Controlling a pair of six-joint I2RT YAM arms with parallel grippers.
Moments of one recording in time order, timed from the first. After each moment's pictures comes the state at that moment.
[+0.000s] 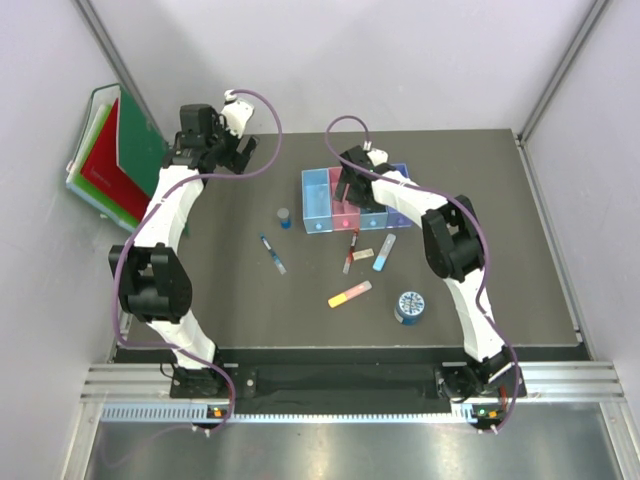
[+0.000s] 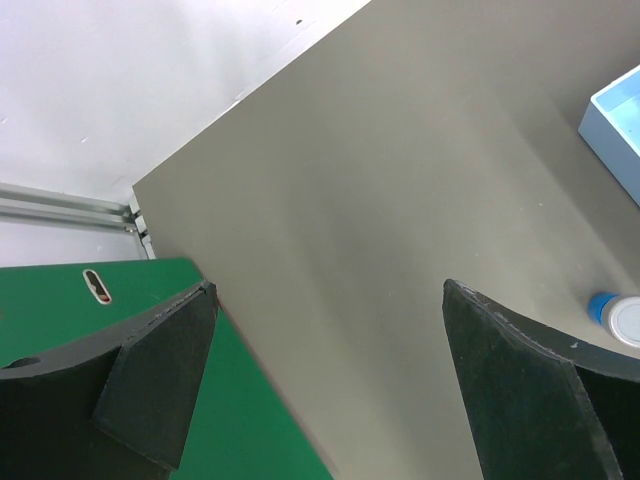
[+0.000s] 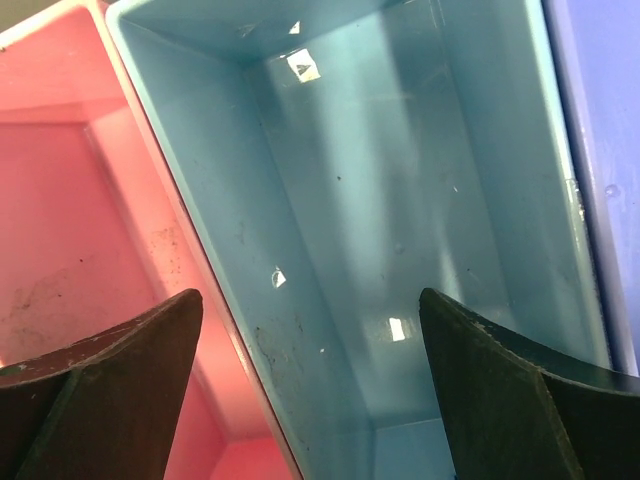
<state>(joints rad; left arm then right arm) -0.05 1.73 1.63 -0.41 0.13 0.52 0.56 2.30 1.88 -0.59 0.32 0.77</state>
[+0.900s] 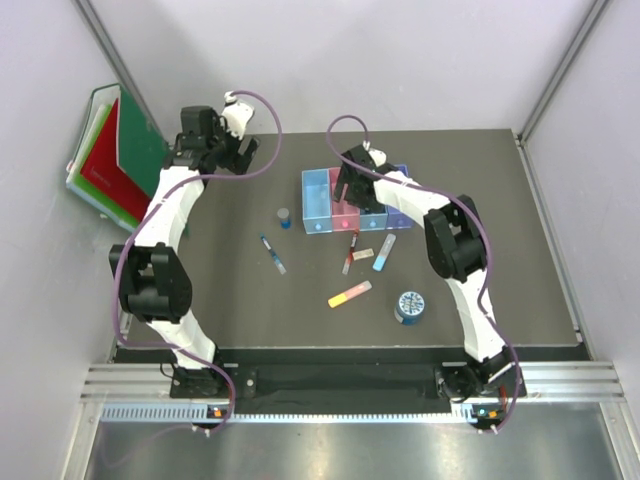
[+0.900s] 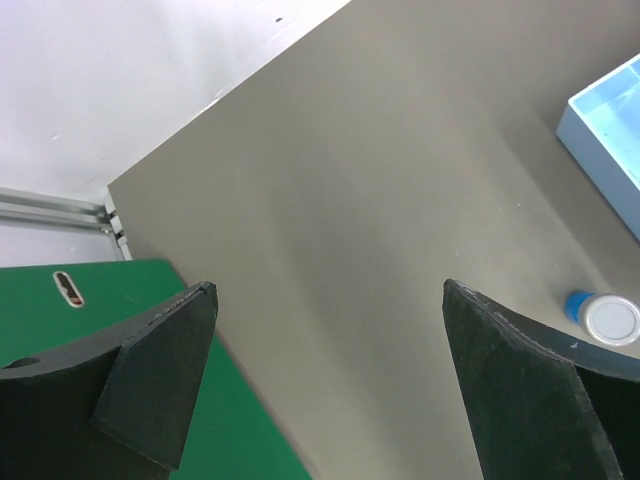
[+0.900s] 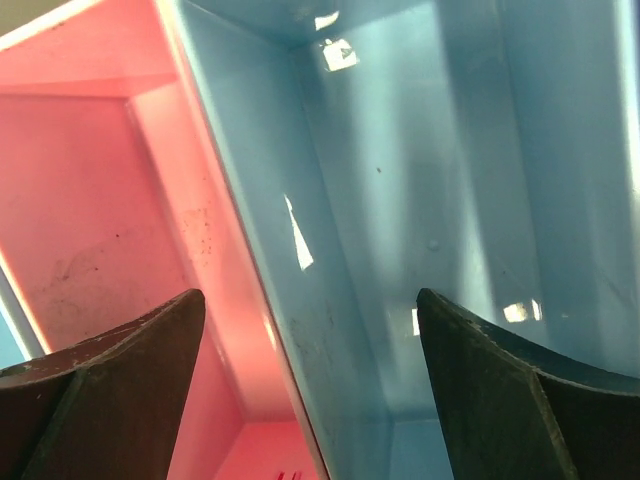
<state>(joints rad) -0.05 1.73 1.61 -0.40 0.16 0.49 0.55 2.27 1.84 -0.55 0.23 0.76</state>
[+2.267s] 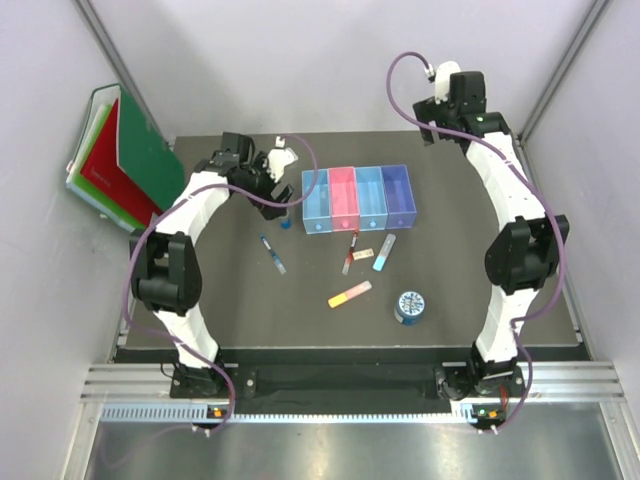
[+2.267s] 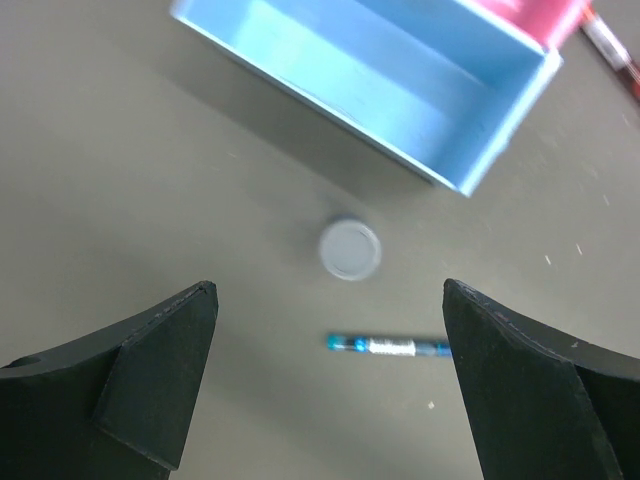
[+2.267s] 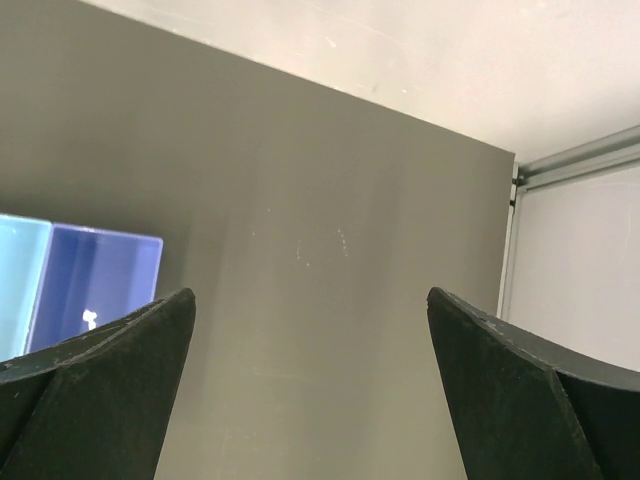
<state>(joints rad) -0.18 1.80 1.52 -0.62 0.47 0.64 0.17 1.95 2.00 -0.59 0.15 -0.28</state>
